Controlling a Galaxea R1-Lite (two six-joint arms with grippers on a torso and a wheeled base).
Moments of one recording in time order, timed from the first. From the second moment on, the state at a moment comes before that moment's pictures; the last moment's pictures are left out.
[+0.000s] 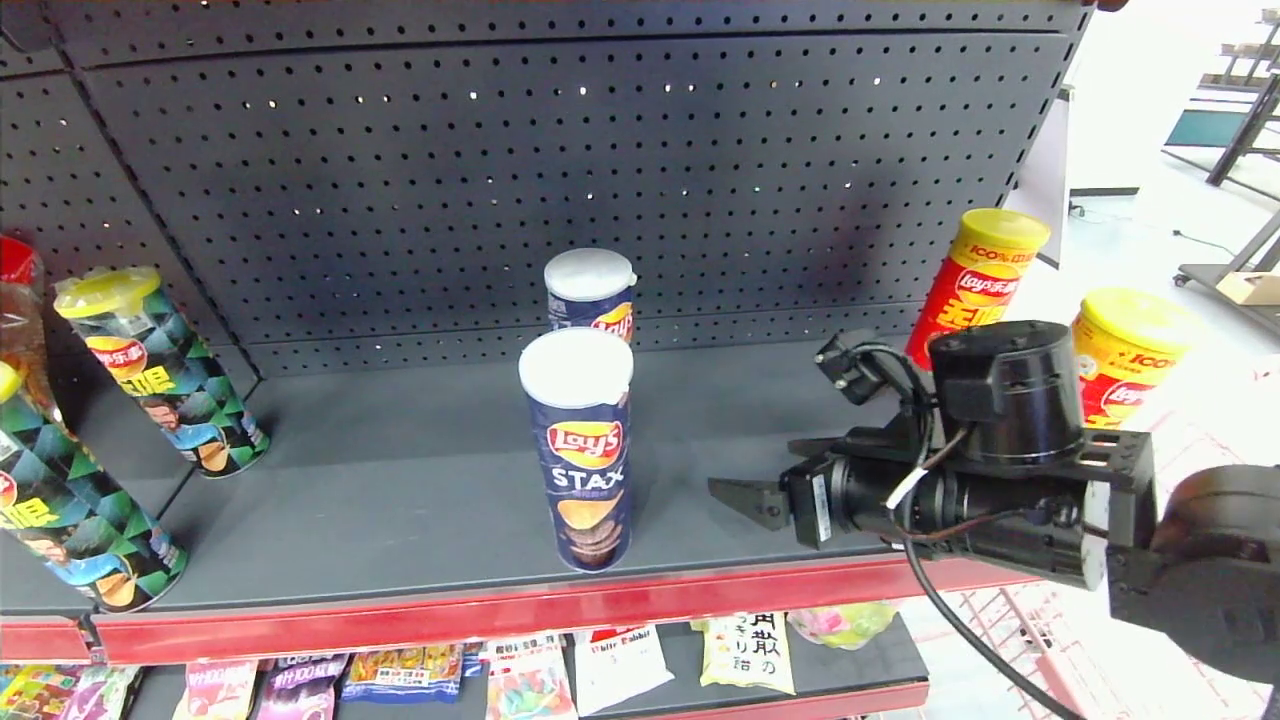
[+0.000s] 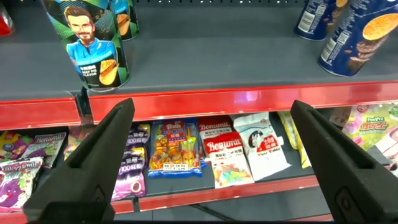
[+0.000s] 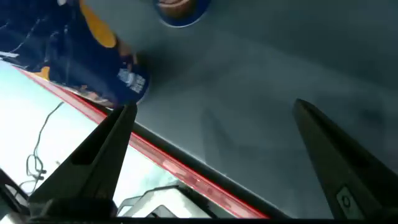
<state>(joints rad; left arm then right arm) 0.00 0.00 -0.08 0.12 -0.07 -0.05 0.66 1.71 -0.77 -0.47 0.03 0.13</state>
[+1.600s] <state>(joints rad) 0.00 0.00 -0.08 0.12 -0.07 -0.05 0.78 1.94 -0.95 -0.48 -0.07 0.09</state>
